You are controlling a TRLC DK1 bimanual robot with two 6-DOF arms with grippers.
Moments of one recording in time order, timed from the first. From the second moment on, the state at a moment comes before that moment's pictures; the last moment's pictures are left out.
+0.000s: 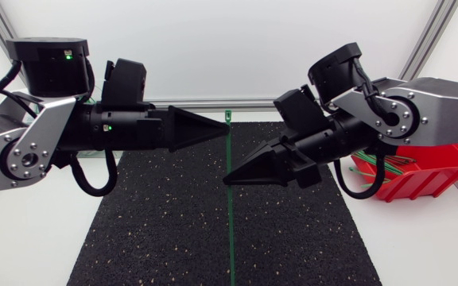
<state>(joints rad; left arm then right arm) -0.45 1.33 0.84 0.21 0.93 -0.40 0.47 1.45 0.99 -0.45 -1.11 -0.25</state>
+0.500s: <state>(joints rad) -0.45 1.33 0.84 0.23 0.93 -0.41 0.47 1.46 0.99 -0.45 -1.11 -0.25</state>
